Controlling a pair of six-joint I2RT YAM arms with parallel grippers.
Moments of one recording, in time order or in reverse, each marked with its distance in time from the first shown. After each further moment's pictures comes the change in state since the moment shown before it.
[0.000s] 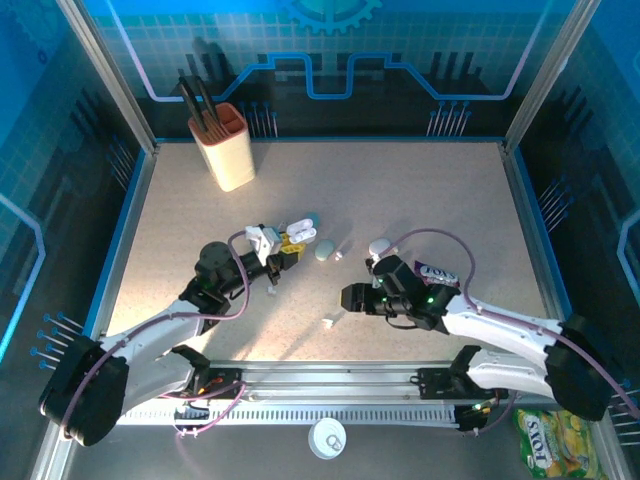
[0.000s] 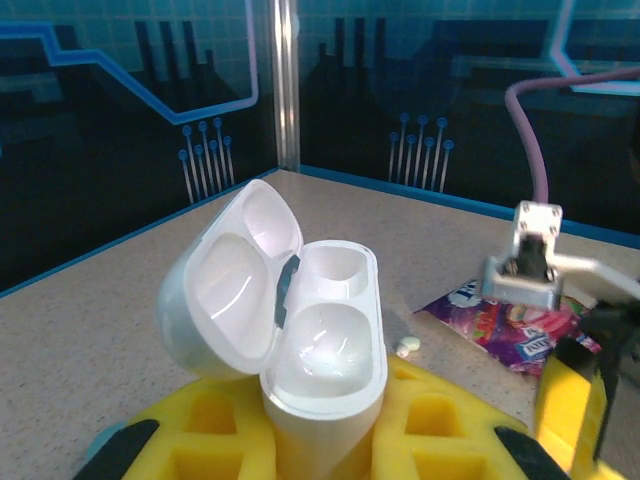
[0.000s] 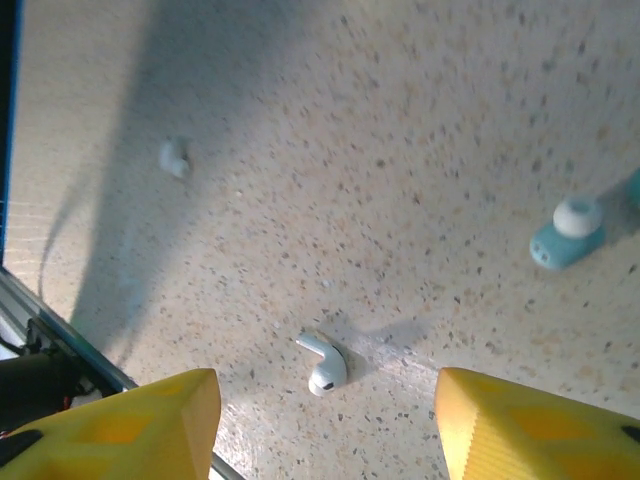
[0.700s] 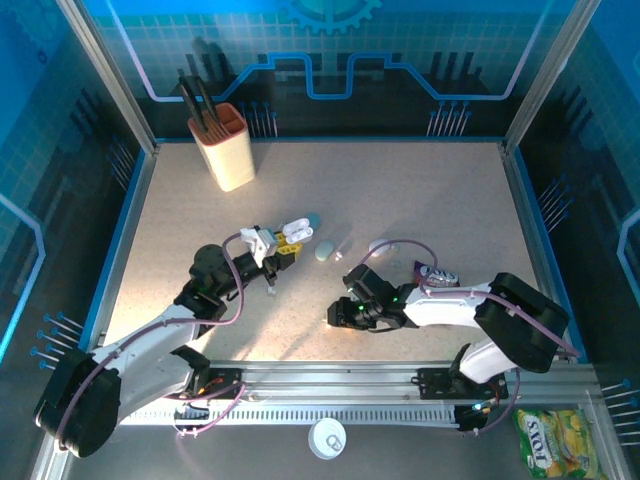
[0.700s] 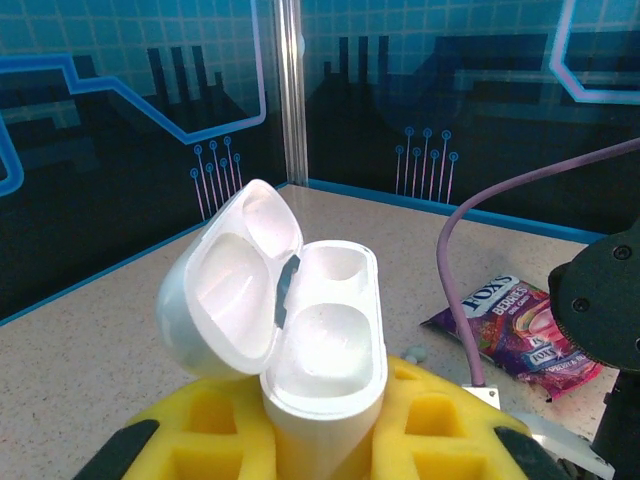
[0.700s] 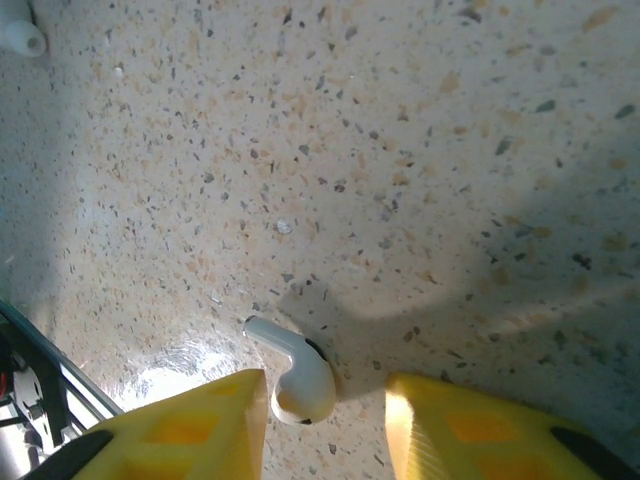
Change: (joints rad) left arm 0.004 -0.067 -0.005 -0.034 0.002 0.016; right arm 0.078 0.355 0.036 0.164 -0.121 0.094
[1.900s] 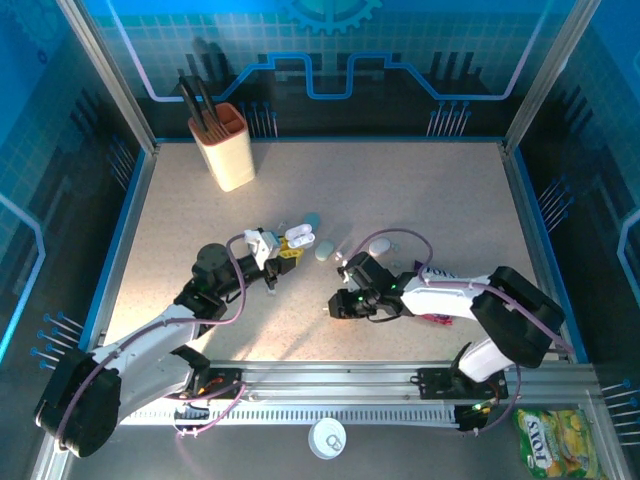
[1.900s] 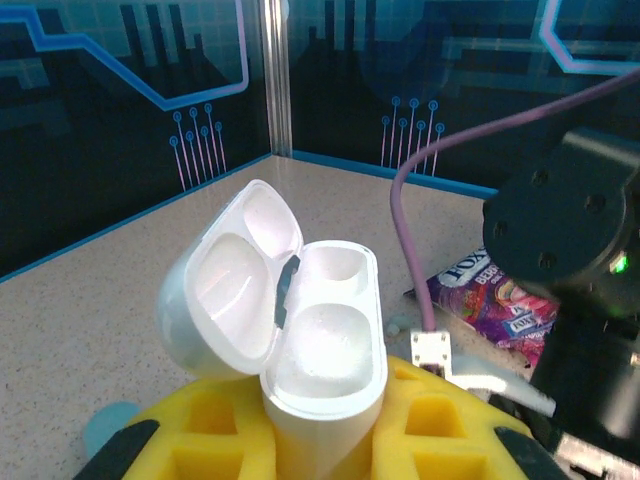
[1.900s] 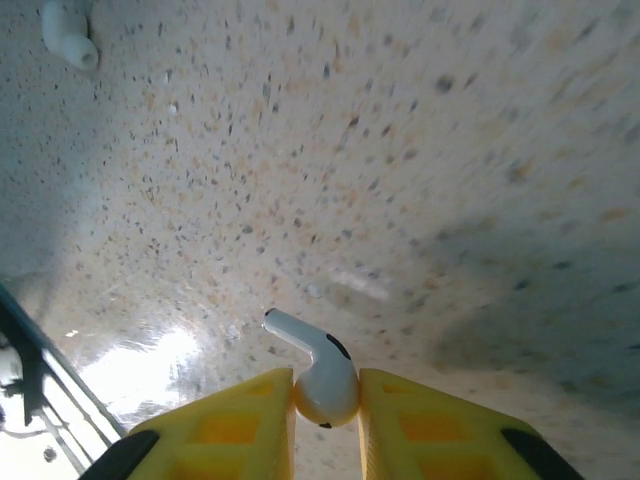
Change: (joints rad) left arm 0.001 0.002 0.002 -0.076 0.032 0.012; right arm -0.091 0.009 0.079 -0.089 -0.034 -0.287
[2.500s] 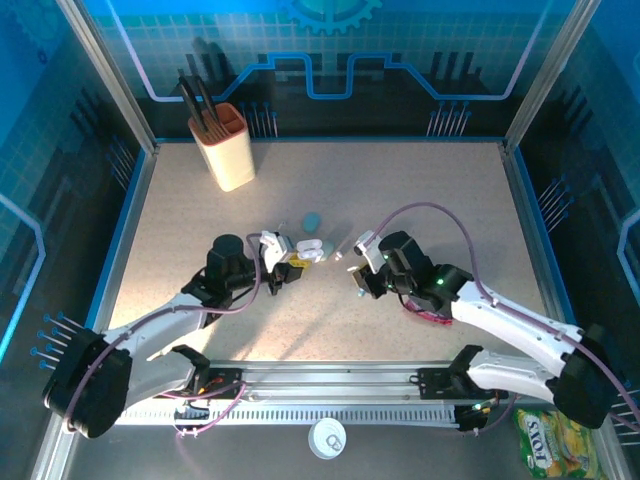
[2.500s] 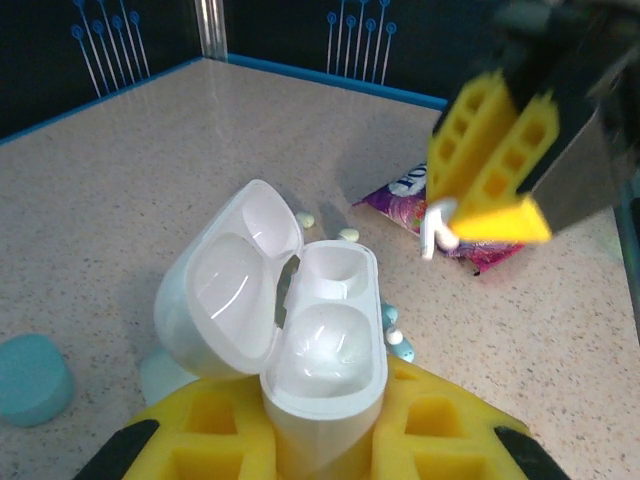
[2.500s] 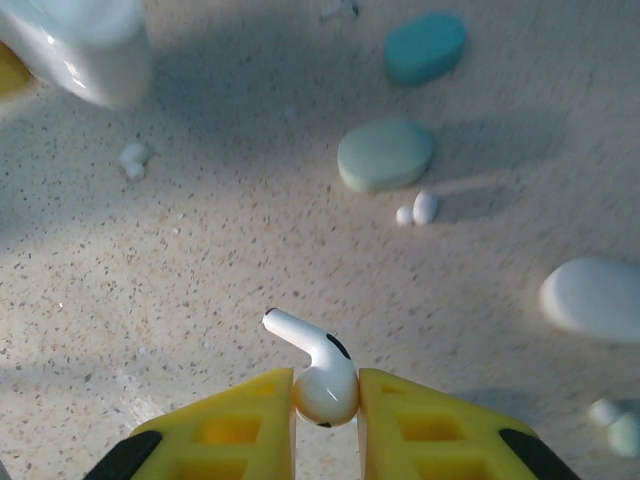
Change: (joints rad) left arm 0.000 0.121 0.069 -0.180 0.121 0.080; right arm -0.060 -0.430 0.115 -0.294 0.296 -0.646
